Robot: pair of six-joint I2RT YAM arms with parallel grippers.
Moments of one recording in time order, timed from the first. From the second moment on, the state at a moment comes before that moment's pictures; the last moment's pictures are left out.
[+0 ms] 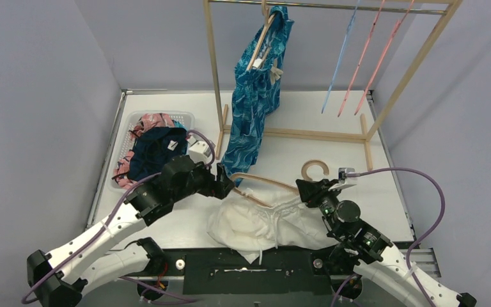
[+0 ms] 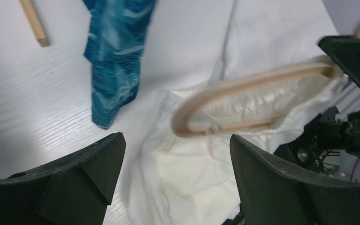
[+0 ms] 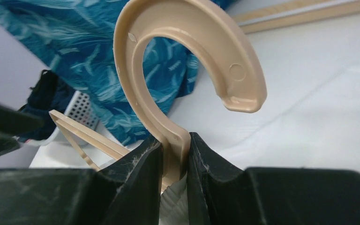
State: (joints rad) left arm -0.84 0.87 0.77 -0.36 -0.05 -0.48; right arm 0.81 0.28 0.26 -0.15 0.45 0.65
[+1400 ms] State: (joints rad) left arm -0.63 1.03 0.78 -0.29 0.70 -0.31; right arm 0.81 0.40 0.37 -0.04 0.27 0.47
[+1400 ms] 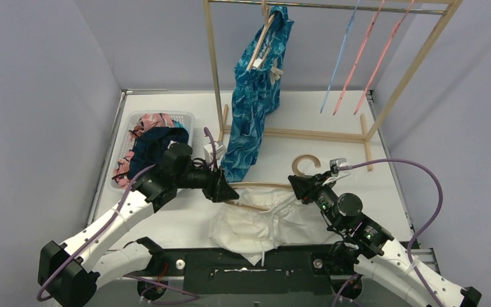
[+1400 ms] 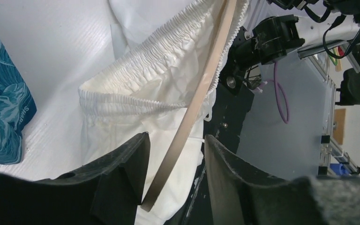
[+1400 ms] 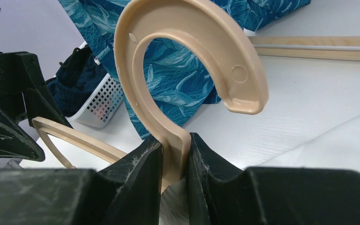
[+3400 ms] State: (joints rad) left arm -0.63 0.83 1.00 -0.51 0.59 -0.31; right arm 0.41 0.79 0.48 -0.46 0.41 0.77
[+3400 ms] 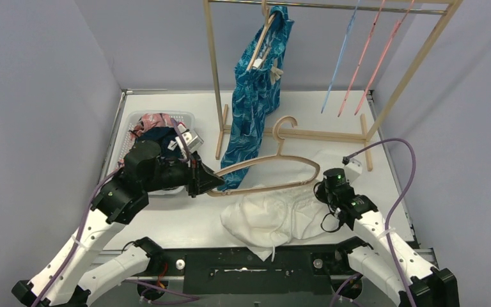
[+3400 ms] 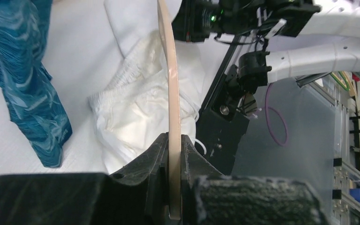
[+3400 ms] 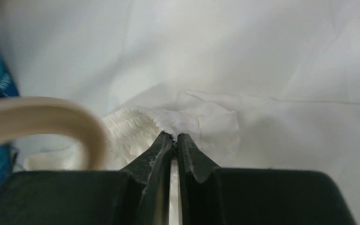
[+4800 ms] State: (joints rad) left arm -0.83 1.04 1.23 -0.35 0.10 -0.26; right arm 0.34 0.62 0.43 -0.37 0.24 0.90
